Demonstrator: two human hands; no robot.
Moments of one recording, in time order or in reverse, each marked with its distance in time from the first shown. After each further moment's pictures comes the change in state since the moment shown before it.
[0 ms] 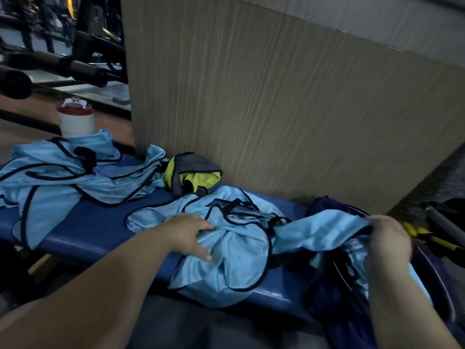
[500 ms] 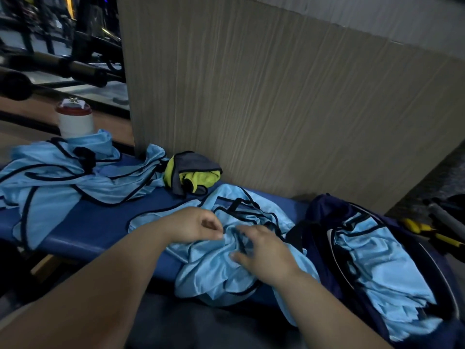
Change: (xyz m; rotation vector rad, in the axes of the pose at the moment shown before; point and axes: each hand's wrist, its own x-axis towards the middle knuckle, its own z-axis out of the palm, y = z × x) left_hand -0.003 0.009 -0.008 -0.496 0.049 0.139; right_hand -0.098 0.031 0.114 -0.903 -0.902 -0.497
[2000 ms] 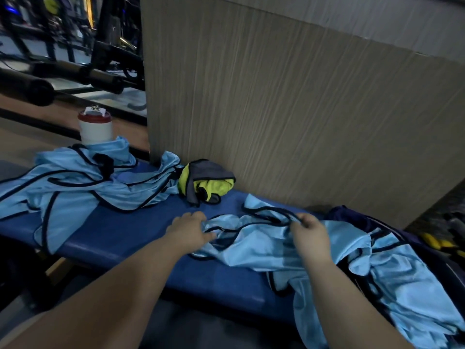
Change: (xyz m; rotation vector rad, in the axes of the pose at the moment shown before) left_hand 0.009 -0.032 0.001 0.275 0.312 -0.346; right_hand 0.032 0.020 -0.037 0.611 0.452 0.383
